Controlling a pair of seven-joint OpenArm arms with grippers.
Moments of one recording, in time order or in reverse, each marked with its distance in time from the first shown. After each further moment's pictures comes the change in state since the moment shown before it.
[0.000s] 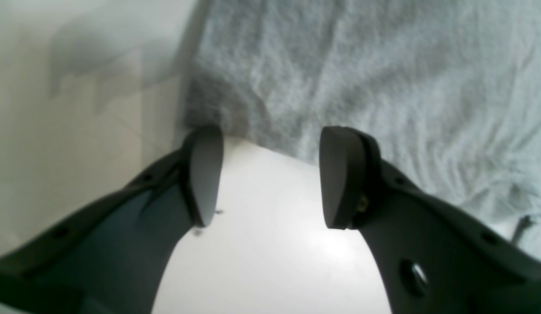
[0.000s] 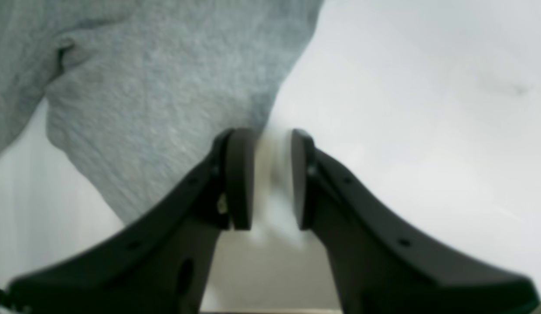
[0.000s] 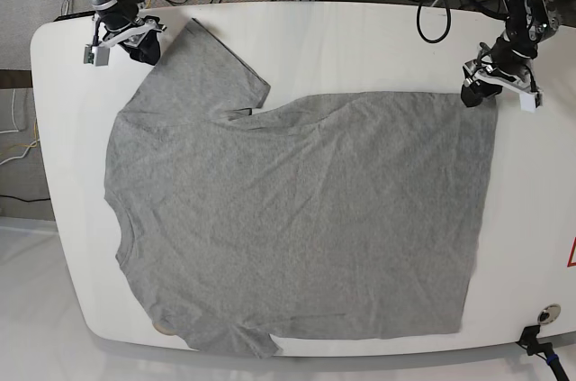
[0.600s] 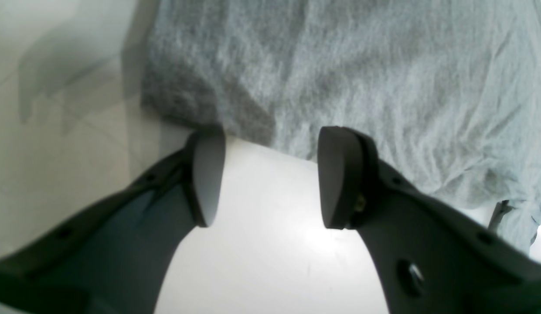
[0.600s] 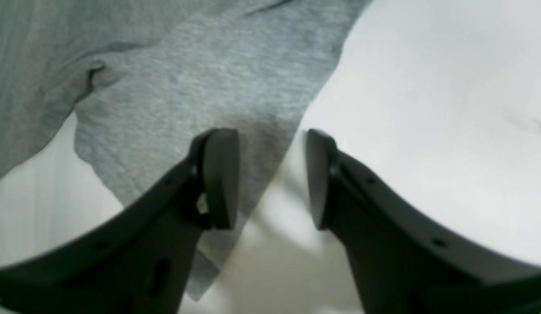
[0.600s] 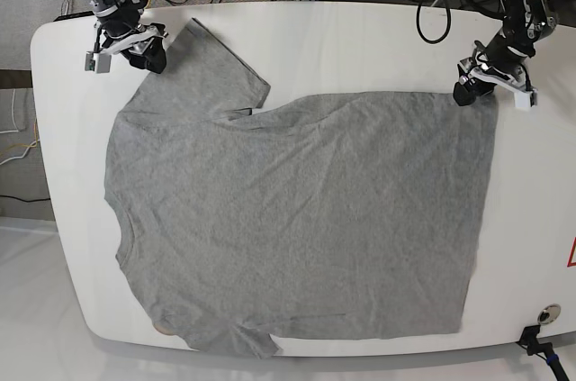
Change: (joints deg) left arm 0.0 0.9 0.3 -0.4 -1.6 -1.4 1.2; right arm 1.6 0.0 -0.3 0.3 1.0 0.2 -0.9
